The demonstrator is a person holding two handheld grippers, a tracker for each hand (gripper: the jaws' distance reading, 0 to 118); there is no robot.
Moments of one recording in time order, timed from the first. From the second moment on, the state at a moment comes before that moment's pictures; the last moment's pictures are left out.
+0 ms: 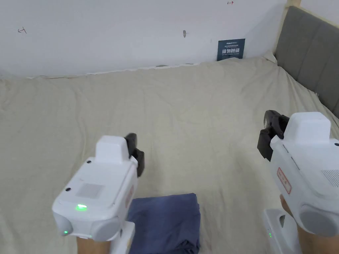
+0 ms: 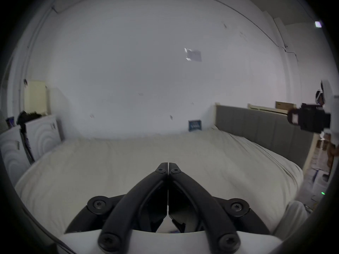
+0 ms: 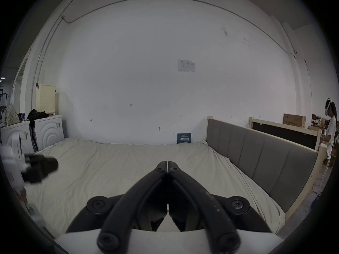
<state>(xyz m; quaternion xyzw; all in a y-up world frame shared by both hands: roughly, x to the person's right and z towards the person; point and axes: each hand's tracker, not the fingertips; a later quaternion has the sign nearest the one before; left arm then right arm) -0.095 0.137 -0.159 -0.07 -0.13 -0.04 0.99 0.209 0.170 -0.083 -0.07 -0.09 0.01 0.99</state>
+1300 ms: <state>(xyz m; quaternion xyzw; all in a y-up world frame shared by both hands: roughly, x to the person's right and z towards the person) -0.216 0.137 -0.157 -0.06 -0.01 -0.04 1.00 0.077 -0.066 -0.125 -0.36 0.02 0.05 0.93</state>
